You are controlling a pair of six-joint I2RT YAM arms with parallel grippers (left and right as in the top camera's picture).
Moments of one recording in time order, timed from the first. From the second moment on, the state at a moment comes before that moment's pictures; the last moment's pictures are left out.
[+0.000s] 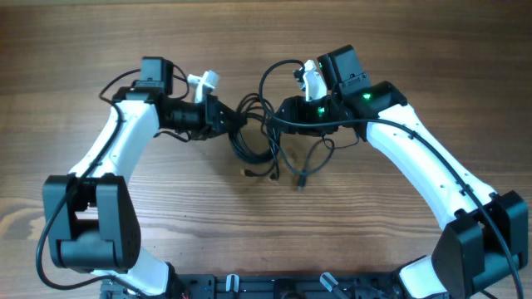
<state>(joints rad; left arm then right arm) -0.04 1.76 1.19 -0.77 1.07 -0.20 0.43 1.67 1.31 -0.71 -0.58 0.44</state>
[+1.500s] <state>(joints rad) 0.00 1.76 1.20 -0.71 1.02 -0.19 0.36 1.61 1.31 -0.52 -0.87 0.49</state>
